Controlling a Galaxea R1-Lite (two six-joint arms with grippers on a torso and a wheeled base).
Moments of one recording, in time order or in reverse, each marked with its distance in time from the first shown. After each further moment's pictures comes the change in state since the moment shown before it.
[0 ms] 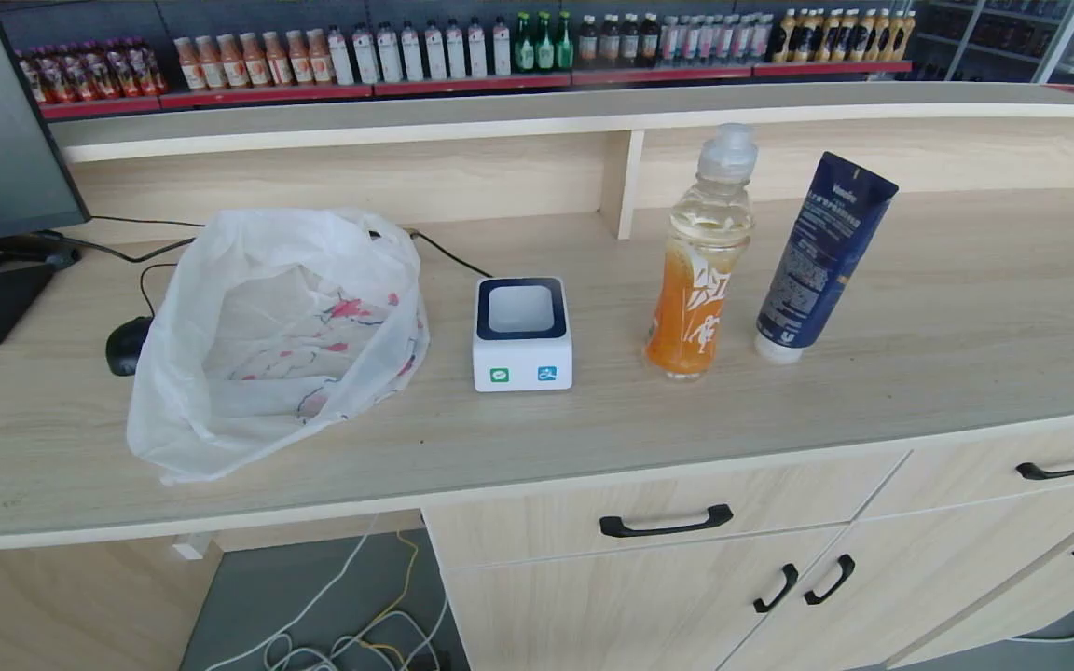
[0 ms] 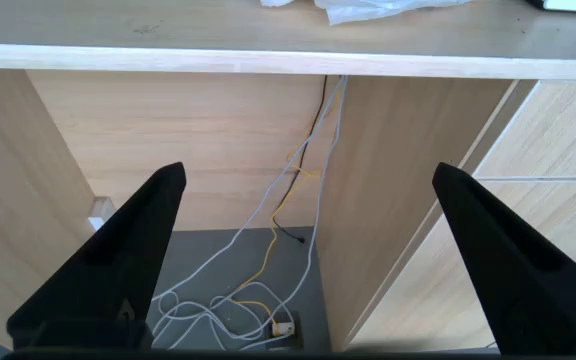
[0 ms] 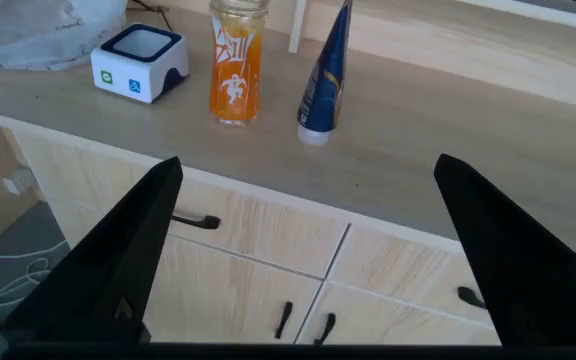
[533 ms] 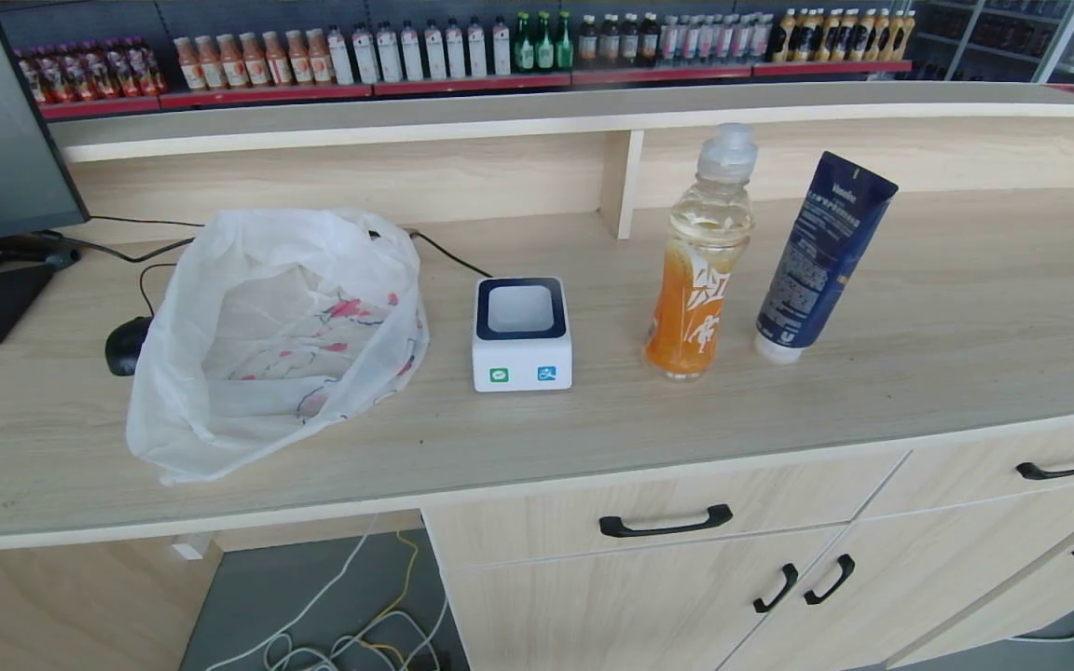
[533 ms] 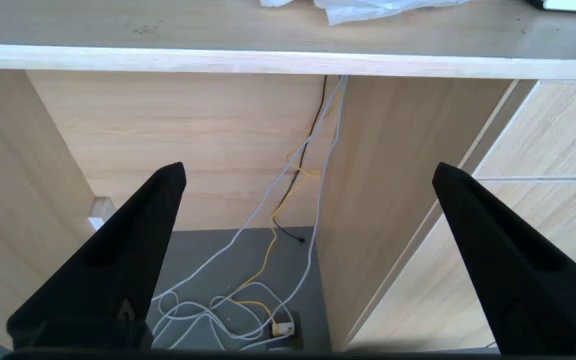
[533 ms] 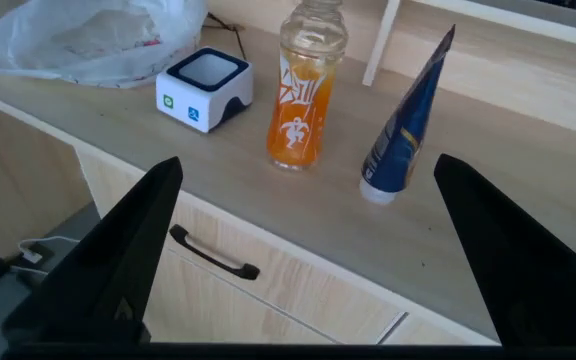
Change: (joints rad) left arm 0.000 0.000 0.000 0.000 0.000 0.000; right arm 0.247 0.320 -0.009 -0.288 -0.014 -0.027
